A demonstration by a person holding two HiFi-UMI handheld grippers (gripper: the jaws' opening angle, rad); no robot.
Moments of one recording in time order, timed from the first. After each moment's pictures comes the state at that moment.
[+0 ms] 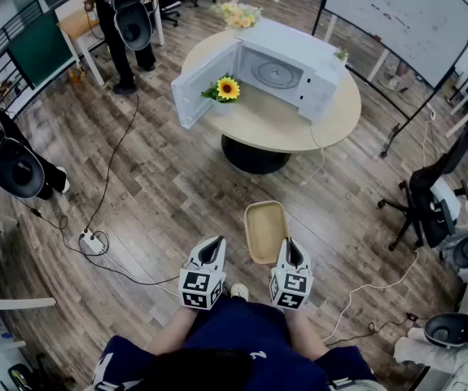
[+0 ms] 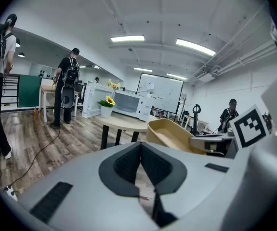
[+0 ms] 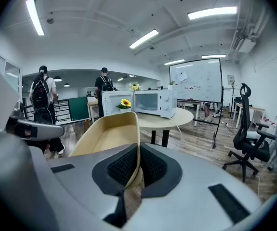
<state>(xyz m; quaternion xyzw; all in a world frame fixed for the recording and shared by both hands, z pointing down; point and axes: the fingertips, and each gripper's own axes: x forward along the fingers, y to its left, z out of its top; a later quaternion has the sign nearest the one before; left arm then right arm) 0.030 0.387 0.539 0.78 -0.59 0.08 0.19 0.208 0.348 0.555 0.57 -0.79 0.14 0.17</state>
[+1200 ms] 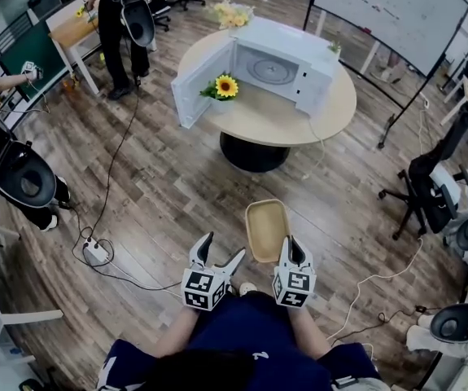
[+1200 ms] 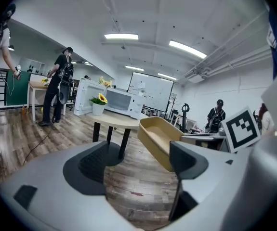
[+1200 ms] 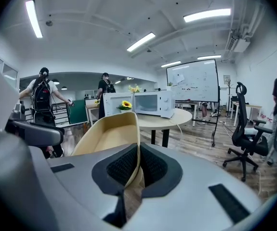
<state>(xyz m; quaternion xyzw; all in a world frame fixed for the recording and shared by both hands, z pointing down) 0.029 0.399 0.542 0.82 -0.53 0.08 0.19 0.190 0.362 0.557 0.58 -0.79 0.14 0.15</state>
